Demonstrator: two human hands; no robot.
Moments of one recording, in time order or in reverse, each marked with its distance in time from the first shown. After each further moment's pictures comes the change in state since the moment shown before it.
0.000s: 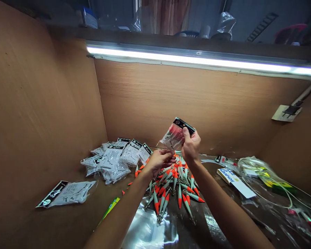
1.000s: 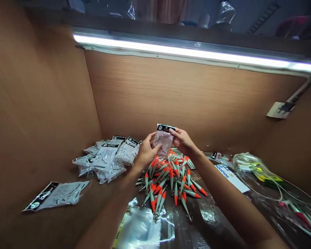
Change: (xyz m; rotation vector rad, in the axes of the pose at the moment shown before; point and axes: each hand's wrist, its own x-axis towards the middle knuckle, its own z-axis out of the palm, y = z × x) left_hand 0.012 0.020 -0.030 0.536 0.264 0.640; right_hand 0.032 0.026 -0.026 -0.317 -0.557 0.324
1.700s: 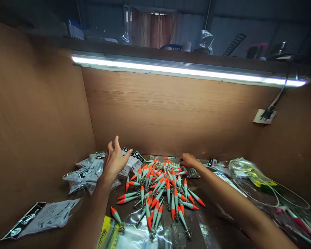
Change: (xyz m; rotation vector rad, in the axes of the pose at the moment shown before) left_hand 0.008 -0.006 -0.093 0.980 0.323 -0.104; right_hand -0.014 0.101 -0.110 -1.314 -0.301 0.376
